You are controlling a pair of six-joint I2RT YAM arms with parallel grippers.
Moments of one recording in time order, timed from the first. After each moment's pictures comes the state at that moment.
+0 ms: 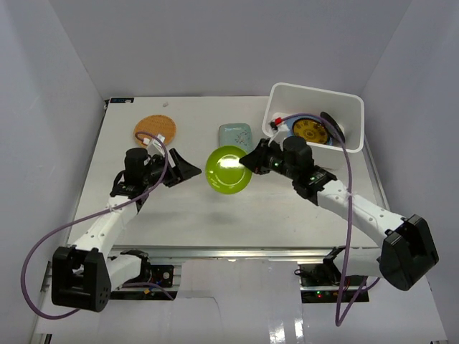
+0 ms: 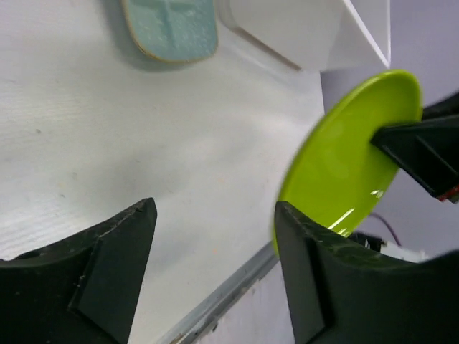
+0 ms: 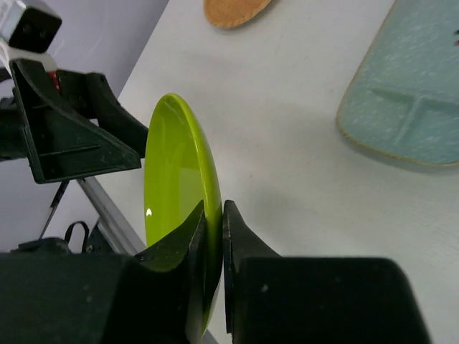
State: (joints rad) left arm -0.15 1.06 0.61 0.00 0.68 -0.68; right arm 0.71 1.27 0.87 0.12 -0.22 0.58
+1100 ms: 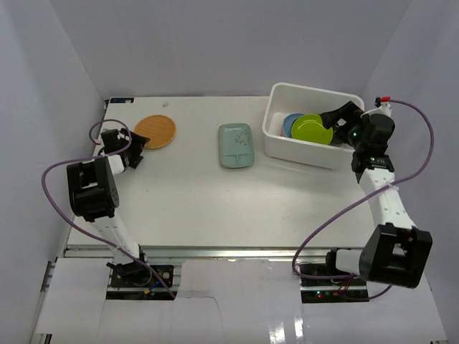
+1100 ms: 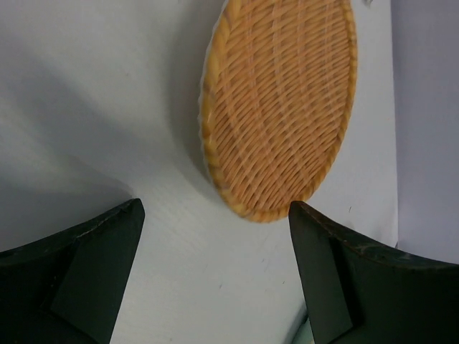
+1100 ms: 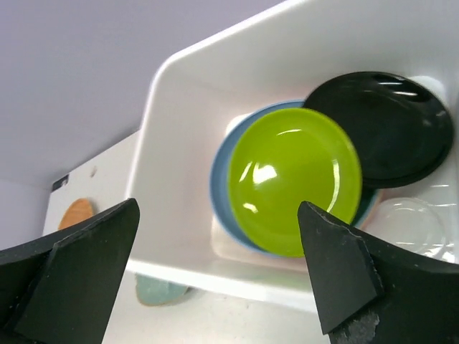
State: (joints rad) left arm 0.24 1.87 1.01 0.20 0.20 -0.92; right arm -0.14 1.30 0.99 0.07 -0.25 0.60
